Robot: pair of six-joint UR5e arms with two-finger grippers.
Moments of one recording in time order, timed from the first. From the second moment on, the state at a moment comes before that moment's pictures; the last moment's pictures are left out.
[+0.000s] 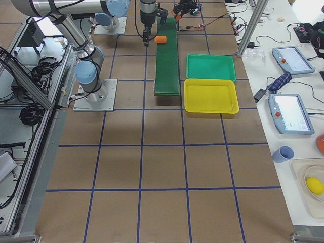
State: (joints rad) left arm -1.55 -1.95 -1.57 -1.50 1.59 1.21; right arm 1.53 -1.88 1.82 -1.45 -1.57 0.07
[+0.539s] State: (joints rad) left arm -1.55 -1.81 -1.84 -1.29 1.53 1.37; right arm 1.53 -1.88 1.82 -1.45 -1.57 0.07
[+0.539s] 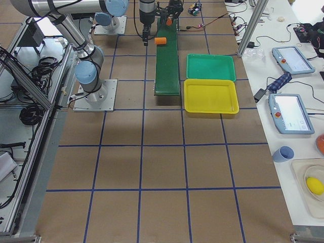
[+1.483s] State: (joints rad) left arm -1.55 -1.73 -1.89 -1.26 1.48 1.34; right arm 1.53 -1.88 1.82 -1.46 -1.56 0.07
